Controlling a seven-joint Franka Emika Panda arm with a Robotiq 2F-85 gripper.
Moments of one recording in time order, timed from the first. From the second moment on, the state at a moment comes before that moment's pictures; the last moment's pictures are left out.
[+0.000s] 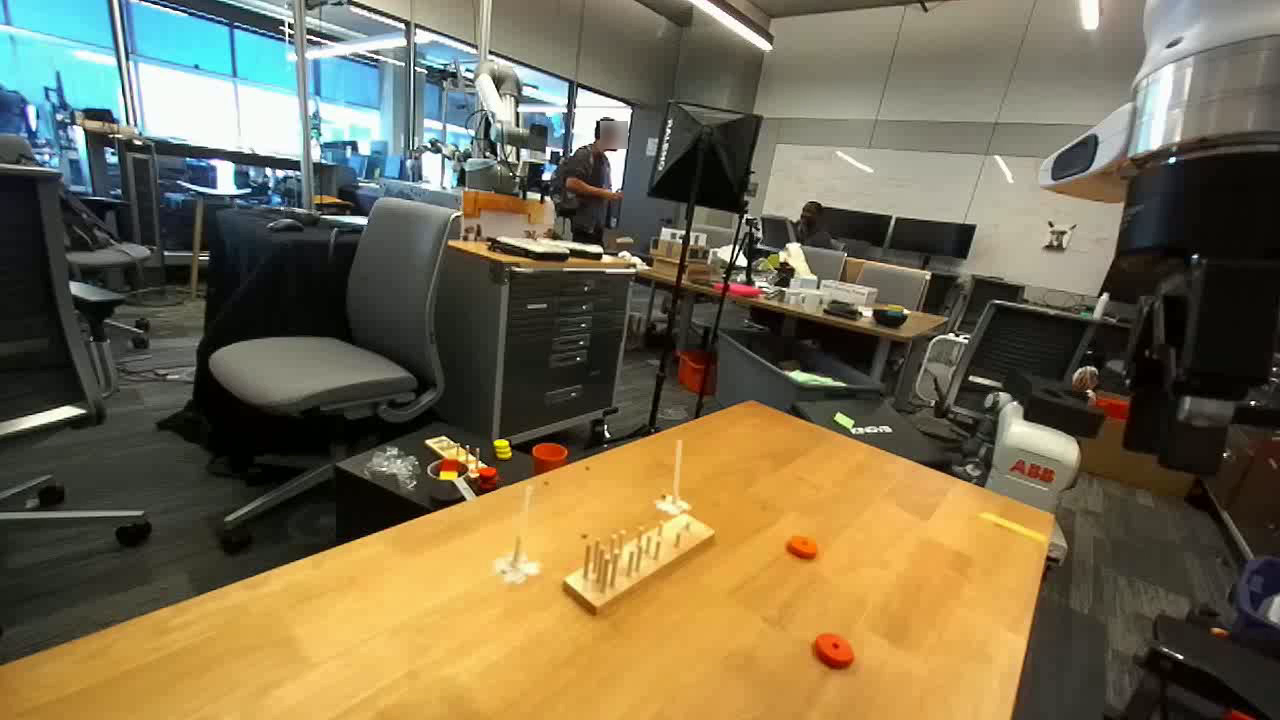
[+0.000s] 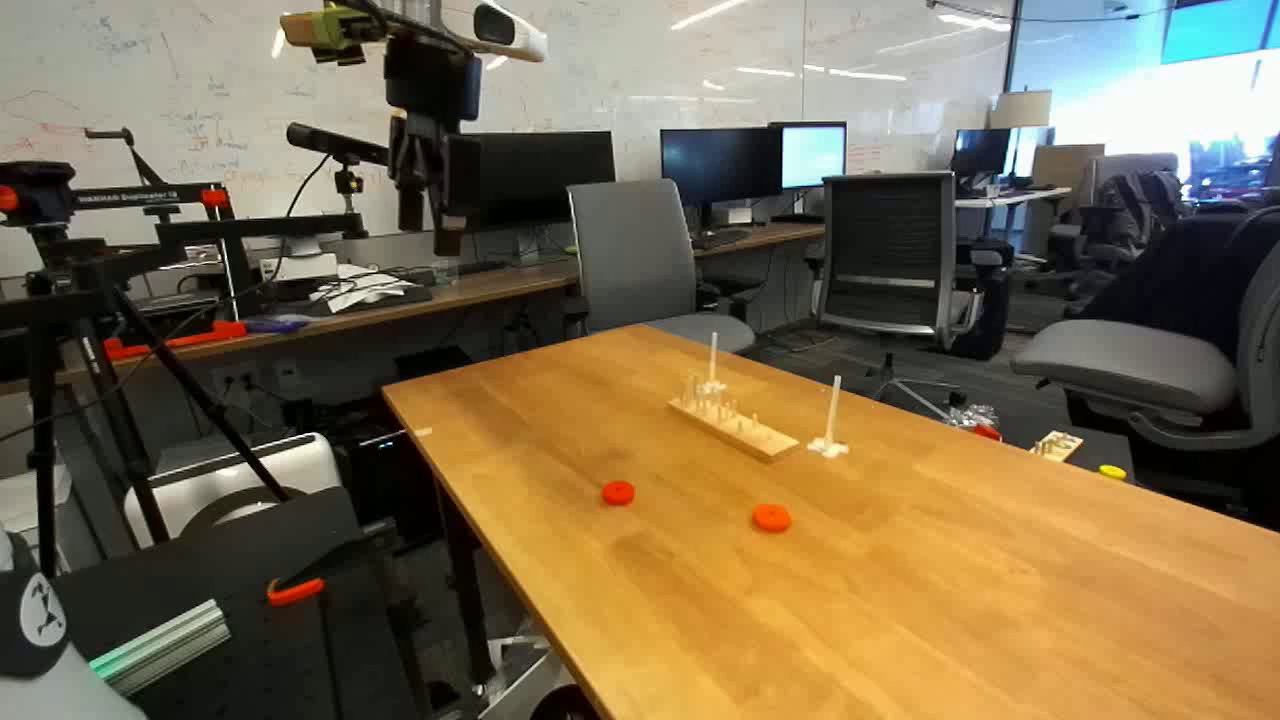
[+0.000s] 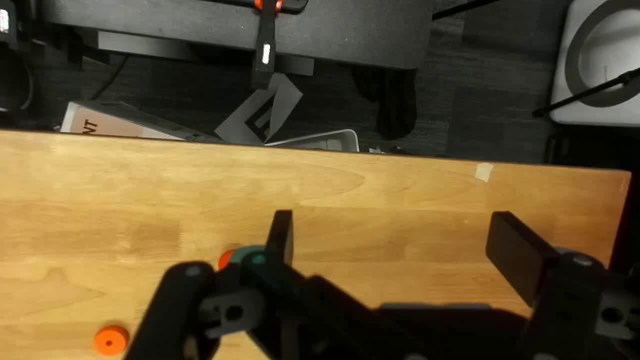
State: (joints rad) arm 0.24 -0.49 0.15 -2.60 0.30 2.00 0.08
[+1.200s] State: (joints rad) arm 0.04 -0.35 0.03 -2.43 0.30 2.19 0.19
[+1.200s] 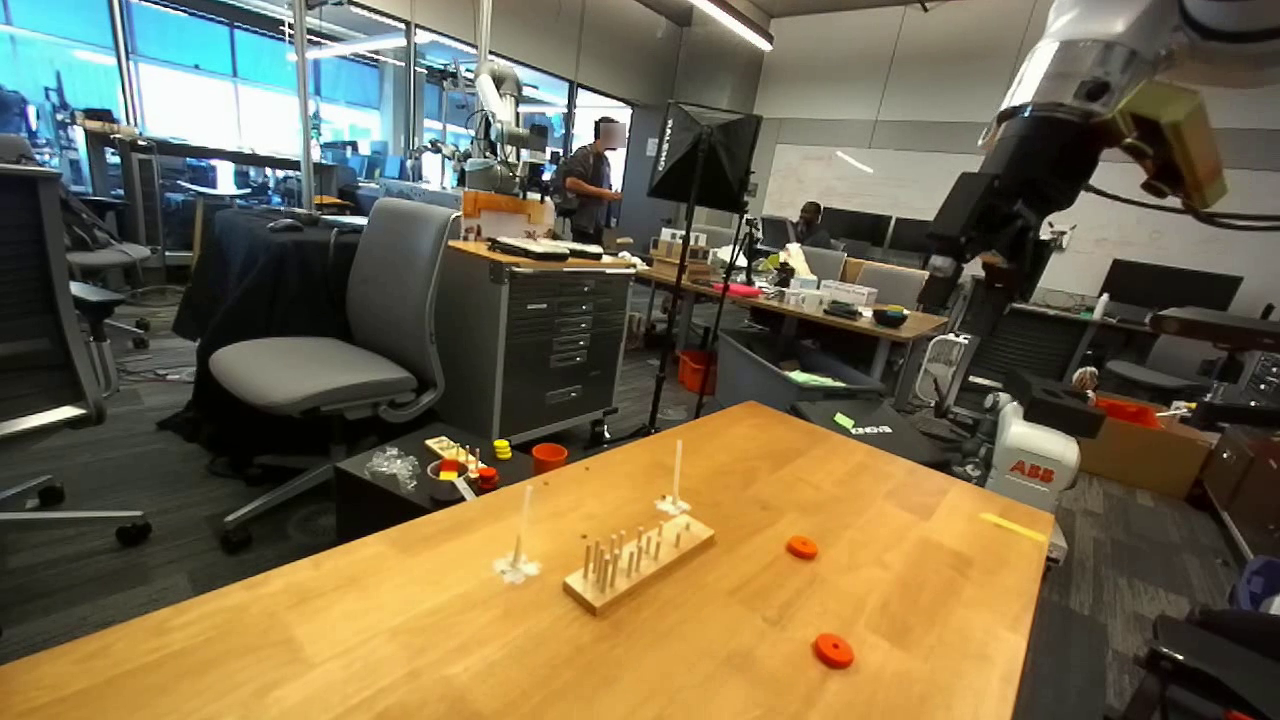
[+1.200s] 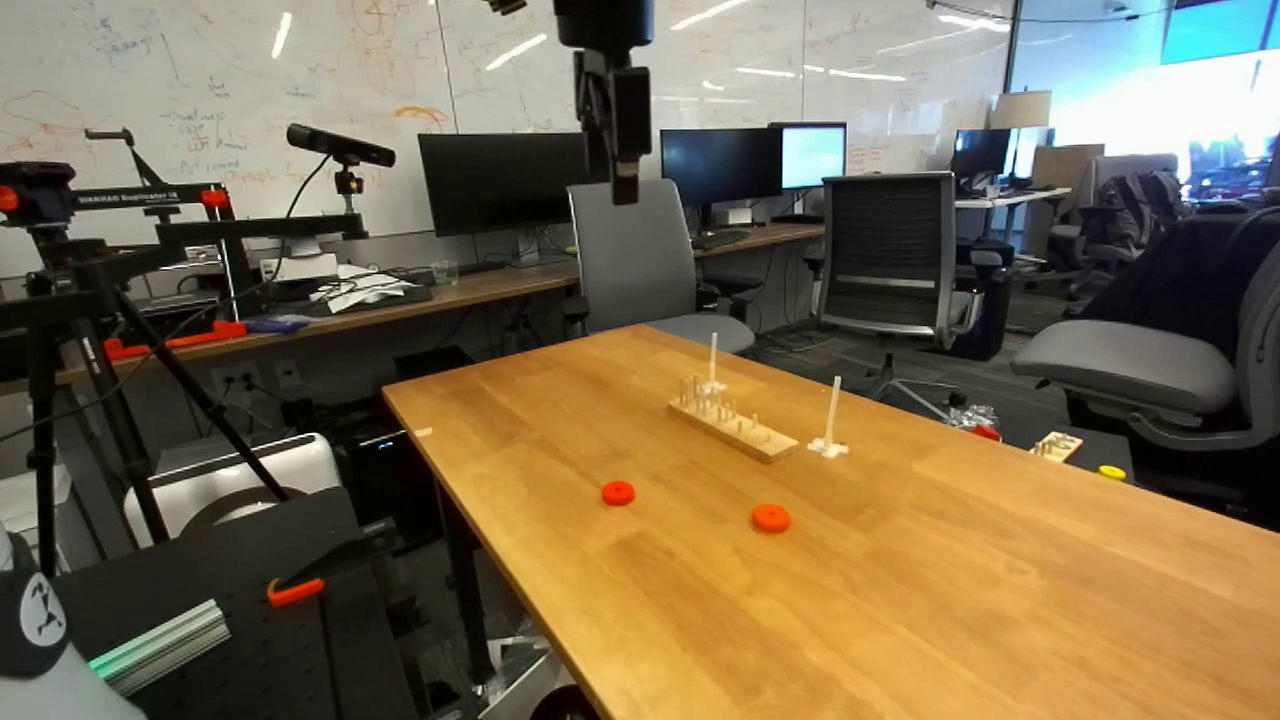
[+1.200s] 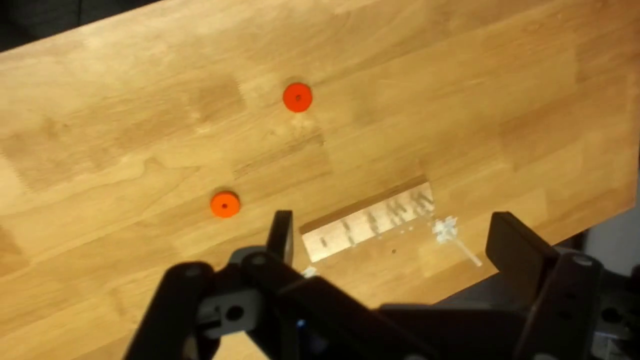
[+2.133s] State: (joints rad) arm -0.06 -0.17 0.02 -2.35 0.24 2.20 0.40
